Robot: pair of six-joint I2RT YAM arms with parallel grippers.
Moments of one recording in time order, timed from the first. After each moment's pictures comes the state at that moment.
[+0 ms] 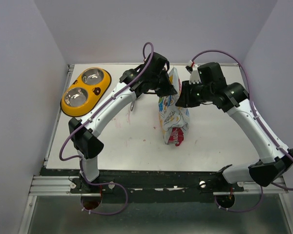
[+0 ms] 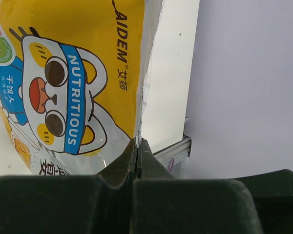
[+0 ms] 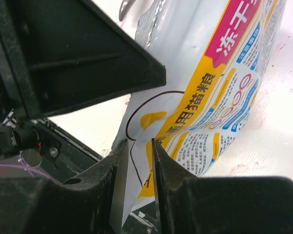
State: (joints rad) left arm -0.74 1.84 2.03 -0.86 0.15 -1.06; right arm 0.53 1.38 1.59 -0.96 -0.19 0.30
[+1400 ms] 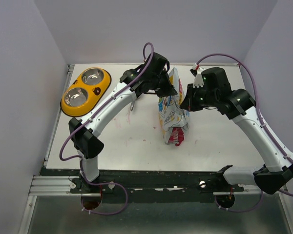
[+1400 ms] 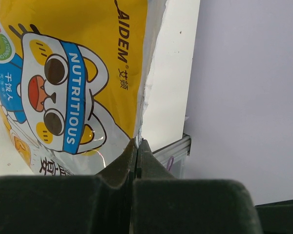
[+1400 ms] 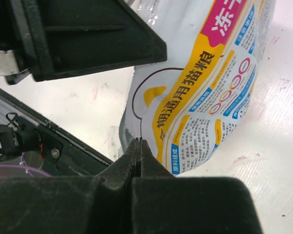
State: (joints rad) left arm -0.74 1.84 2.03 -0.86 0.15 -1.07; right arm 0.56 1.28 1.54 -0.96 -0.14 0.33
